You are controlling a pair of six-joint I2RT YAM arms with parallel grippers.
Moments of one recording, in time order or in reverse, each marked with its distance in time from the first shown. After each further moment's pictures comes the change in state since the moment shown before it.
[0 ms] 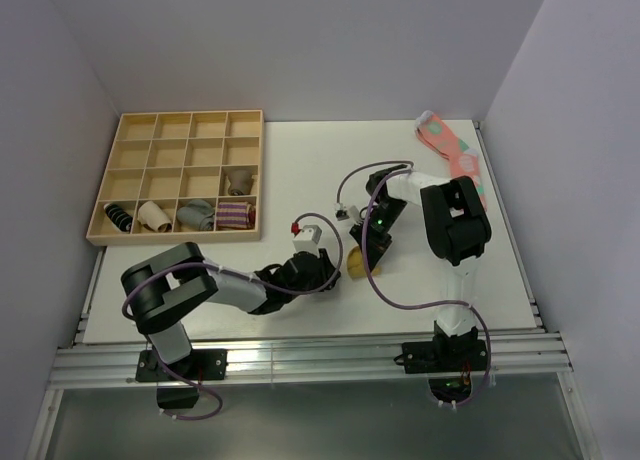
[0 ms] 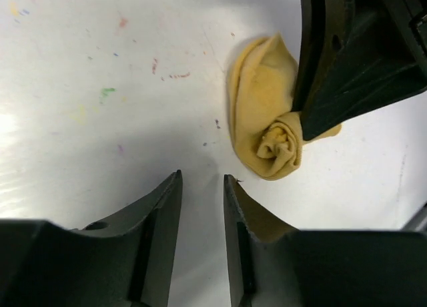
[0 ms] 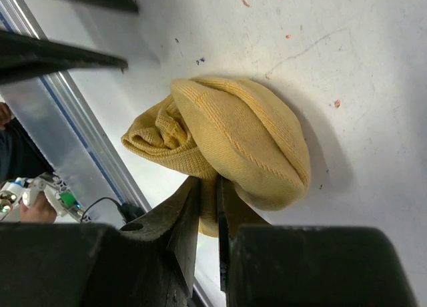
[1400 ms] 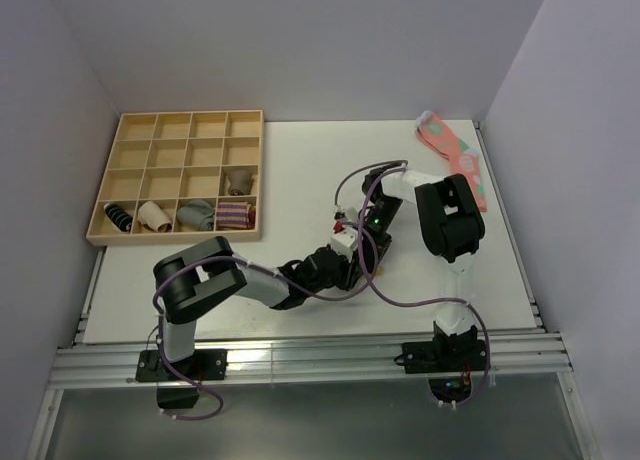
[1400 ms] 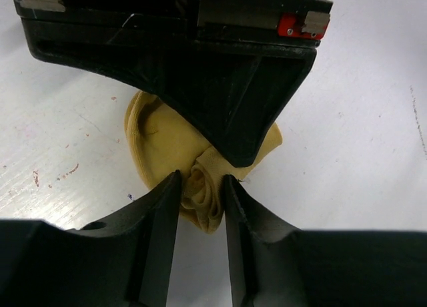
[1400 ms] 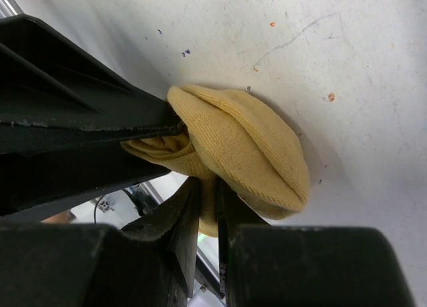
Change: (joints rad) left arm -0.038 0.169 0.167 0.141 0.096 0.472; right arm 0.025 0.049 0.057 -0.066 0.062 0.056
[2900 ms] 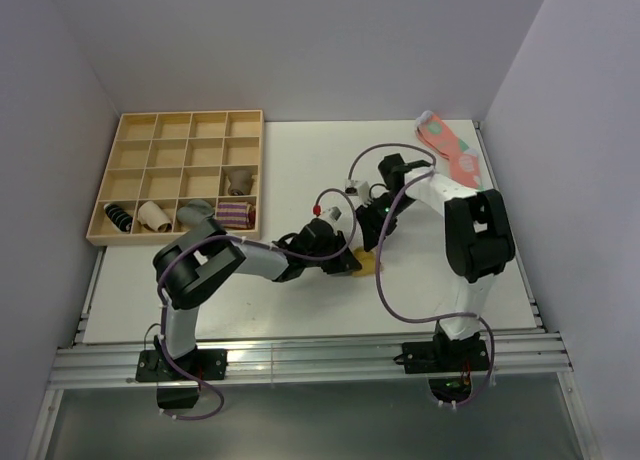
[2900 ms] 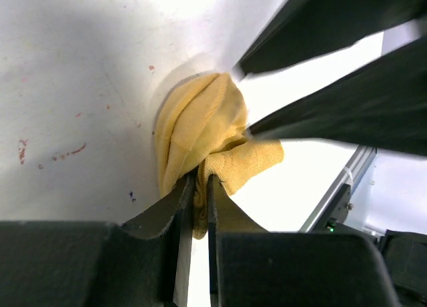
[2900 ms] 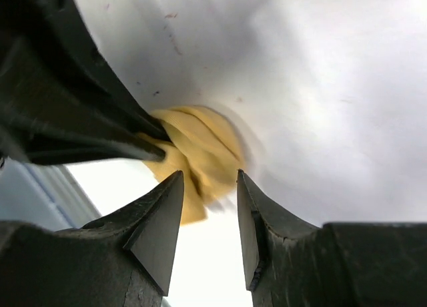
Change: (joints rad) left arm 0.178 0.051 0.129 -0.266 0.340 -0.593; right arm -0.060 -0.219 -0.117 0.296 -0.020 0.099
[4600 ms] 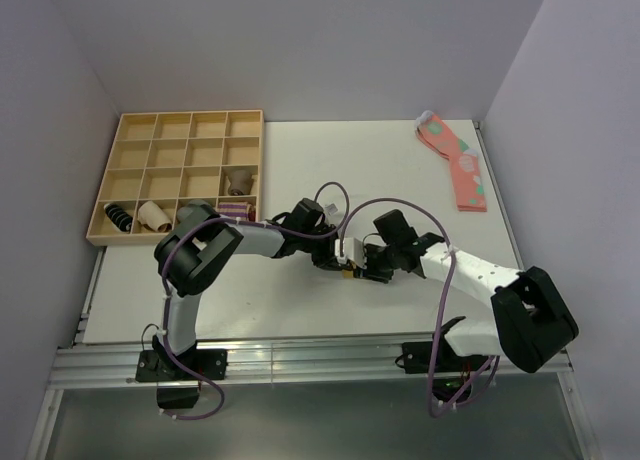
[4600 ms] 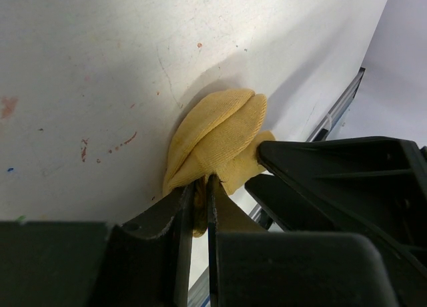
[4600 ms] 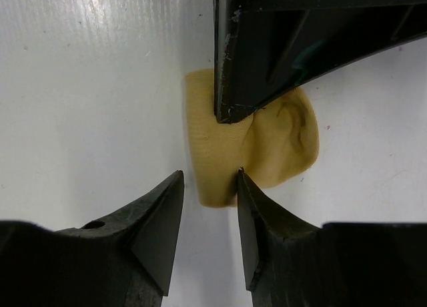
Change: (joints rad) left arm 0.158 0.061 0.131 -0.267 0.393 0.025; right arm 0.252 -0.622 -0.676 0.550 0.169 -0.336
